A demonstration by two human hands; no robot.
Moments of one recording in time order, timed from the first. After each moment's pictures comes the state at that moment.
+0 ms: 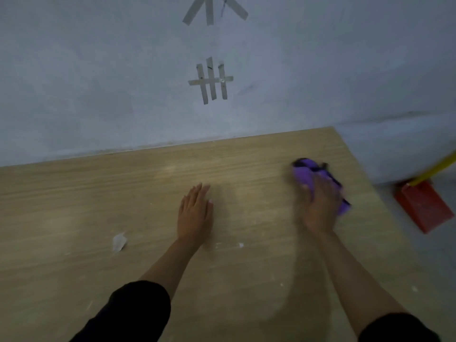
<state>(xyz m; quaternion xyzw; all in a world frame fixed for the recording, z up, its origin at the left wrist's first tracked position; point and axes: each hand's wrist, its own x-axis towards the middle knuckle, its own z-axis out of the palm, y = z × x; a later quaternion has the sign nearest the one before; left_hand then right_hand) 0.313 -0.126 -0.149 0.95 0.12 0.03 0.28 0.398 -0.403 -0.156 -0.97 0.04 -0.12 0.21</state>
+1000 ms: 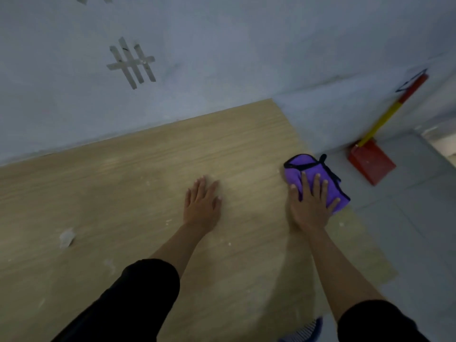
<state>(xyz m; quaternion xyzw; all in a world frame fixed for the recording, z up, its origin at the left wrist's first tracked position) 0.299 -0.257 -0.150 0.97 0.02 -0.11 0.22 0.306 -0.514 -0.159 -0.96 0.22 0.04 0.18</state>
